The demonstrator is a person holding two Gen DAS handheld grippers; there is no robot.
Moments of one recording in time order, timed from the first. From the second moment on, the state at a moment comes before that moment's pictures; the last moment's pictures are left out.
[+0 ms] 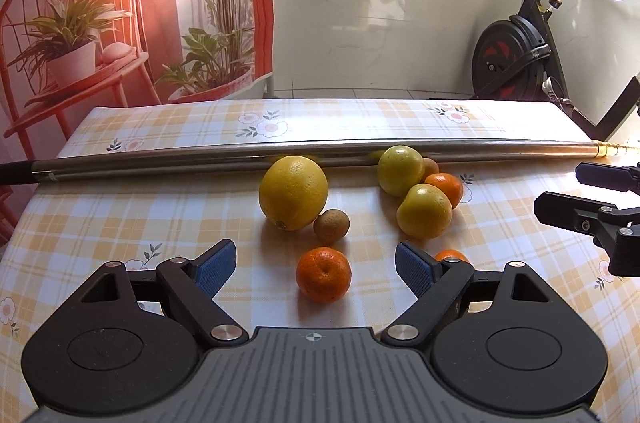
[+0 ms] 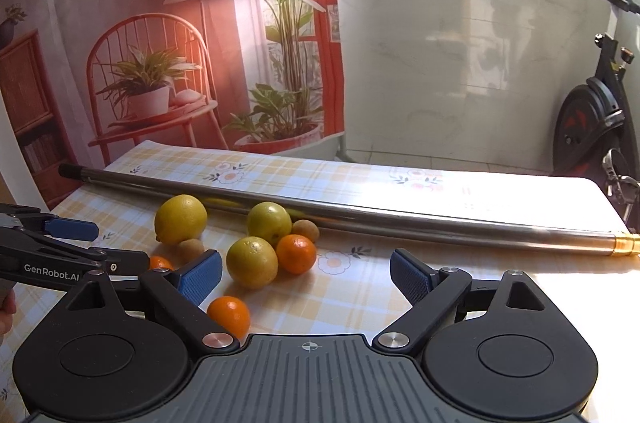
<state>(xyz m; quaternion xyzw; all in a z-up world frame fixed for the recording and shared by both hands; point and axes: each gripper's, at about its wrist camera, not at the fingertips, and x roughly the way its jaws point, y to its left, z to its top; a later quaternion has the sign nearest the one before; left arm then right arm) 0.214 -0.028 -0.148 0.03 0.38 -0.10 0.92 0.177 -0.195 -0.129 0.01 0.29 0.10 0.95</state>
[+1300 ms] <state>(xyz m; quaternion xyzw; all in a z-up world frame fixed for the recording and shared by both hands) 0.278 -0.046 -0.192 -0.03 0.43 -0.06 0.90 0.191 -0.210 -0.158 0.06 0.31 0.12 0.94</state>
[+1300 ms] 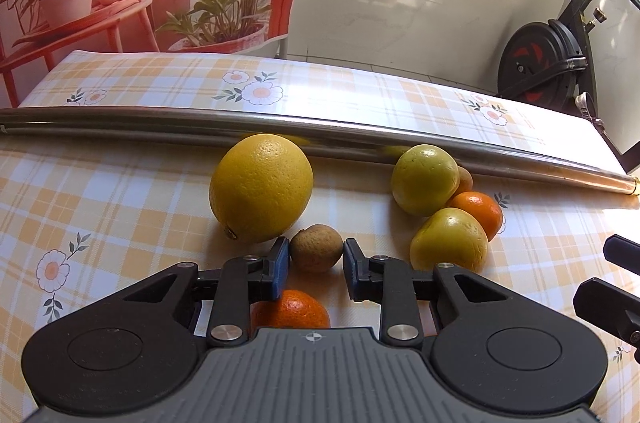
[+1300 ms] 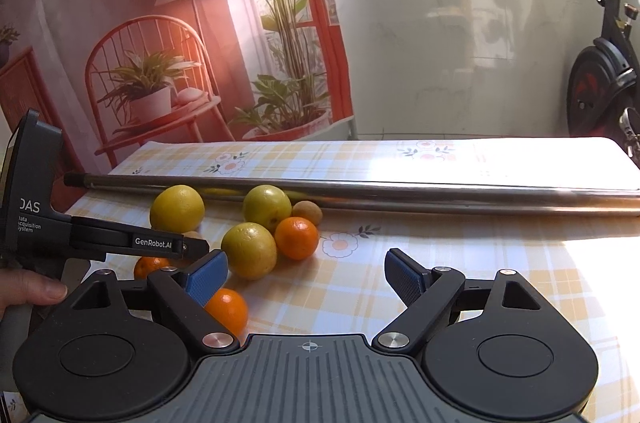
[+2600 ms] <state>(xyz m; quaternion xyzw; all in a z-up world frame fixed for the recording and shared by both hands) 0.179 0.012 -0.154 -0.05 0.37 -0.11 0.92 0.249 -0.106 -0.173 -0.19 0.36 0.19 0.89</state>
